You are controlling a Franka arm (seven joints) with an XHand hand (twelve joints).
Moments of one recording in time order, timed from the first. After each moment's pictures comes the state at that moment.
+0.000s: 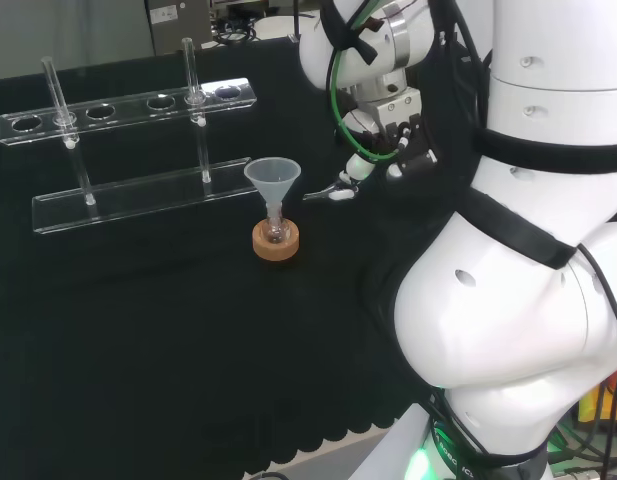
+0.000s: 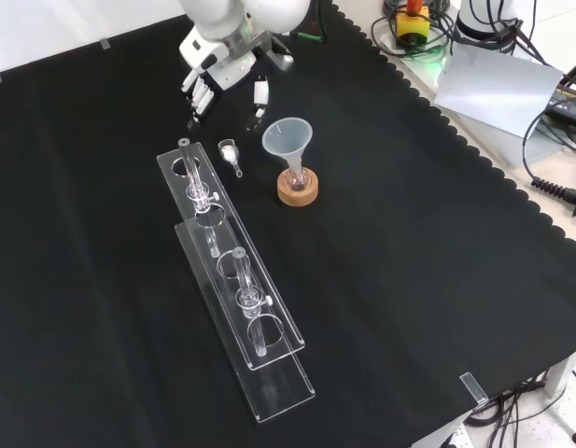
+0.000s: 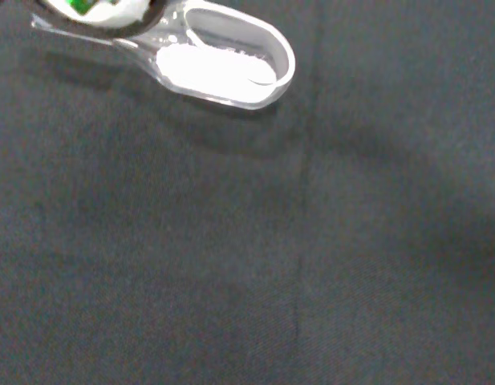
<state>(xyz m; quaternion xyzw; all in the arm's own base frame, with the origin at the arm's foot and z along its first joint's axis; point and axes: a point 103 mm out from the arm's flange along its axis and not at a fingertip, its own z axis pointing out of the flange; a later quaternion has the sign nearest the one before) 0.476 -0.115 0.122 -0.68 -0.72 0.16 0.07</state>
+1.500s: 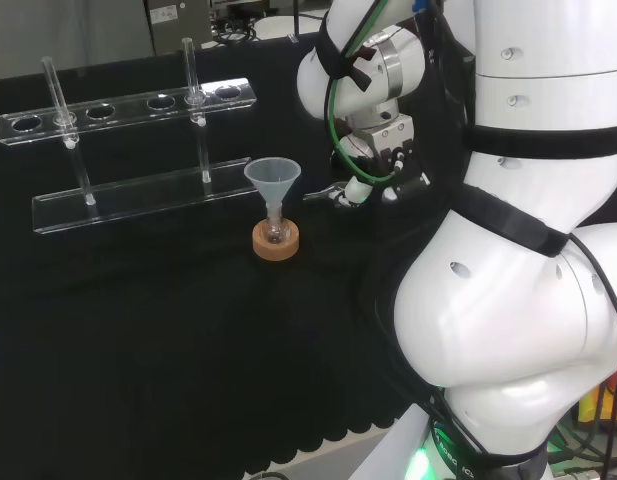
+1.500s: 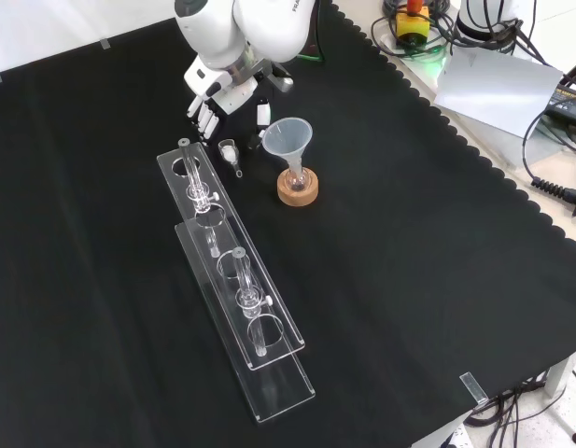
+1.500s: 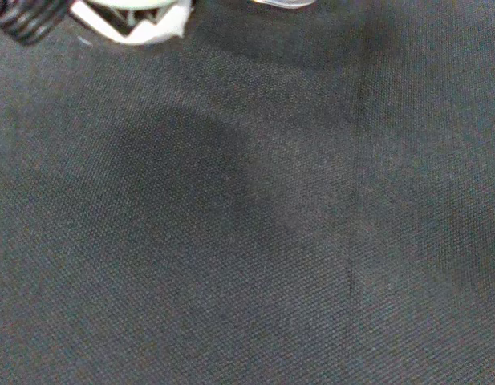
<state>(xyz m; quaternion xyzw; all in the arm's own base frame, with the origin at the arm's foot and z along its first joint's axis) 0.478 -0.110 0.075 -0.66 -0.73 0.17 0.08</state>
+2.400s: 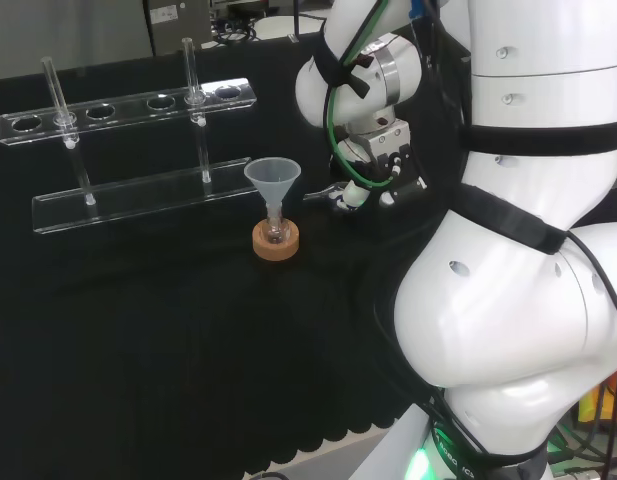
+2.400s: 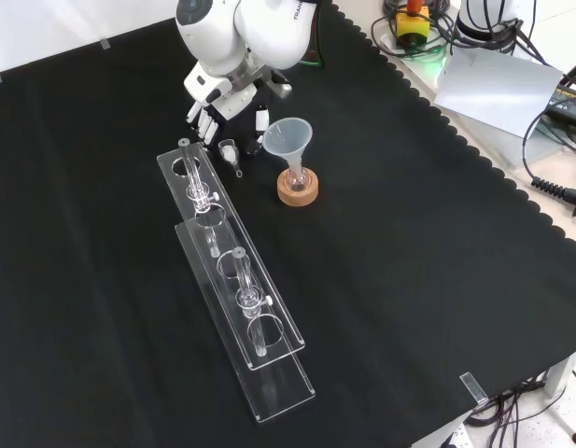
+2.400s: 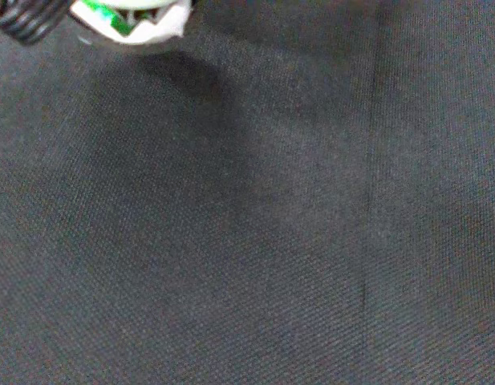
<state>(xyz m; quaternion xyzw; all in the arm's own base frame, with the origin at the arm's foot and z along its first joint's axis) 0.483 -0.109 0.066 -0.66 -0.73 0.17 0.06</state>
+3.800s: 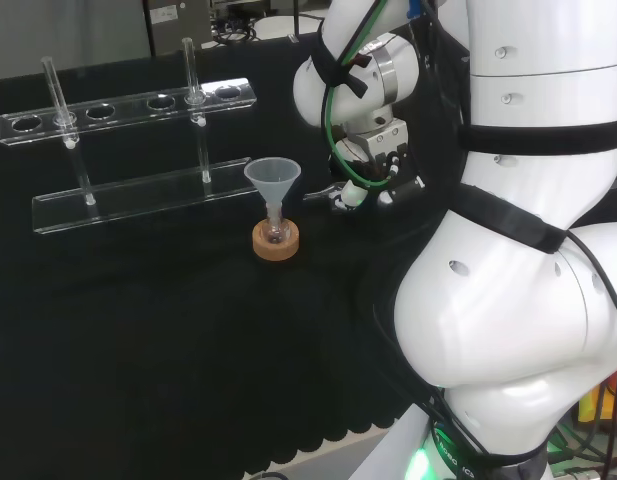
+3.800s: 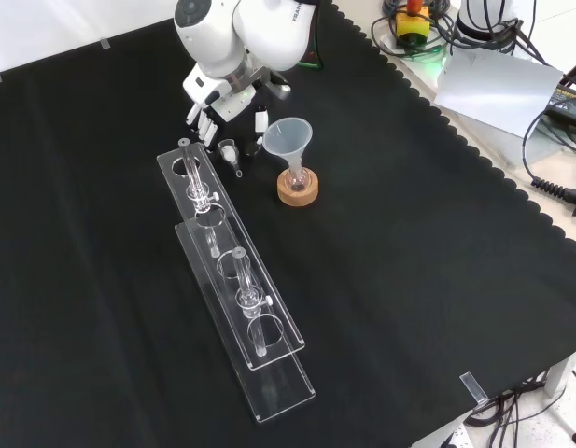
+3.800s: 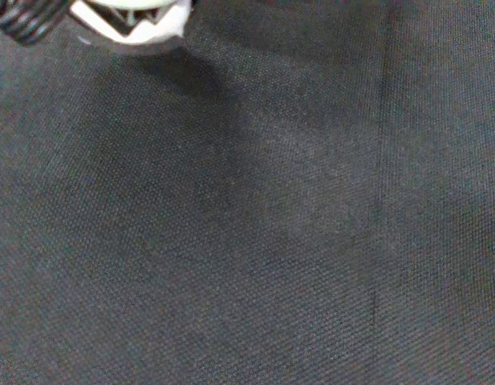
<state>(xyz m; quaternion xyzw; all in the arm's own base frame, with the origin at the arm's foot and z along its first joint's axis) 0.485 -0.107 0.064 -0.66 -0.73 0.17 0.07</state>
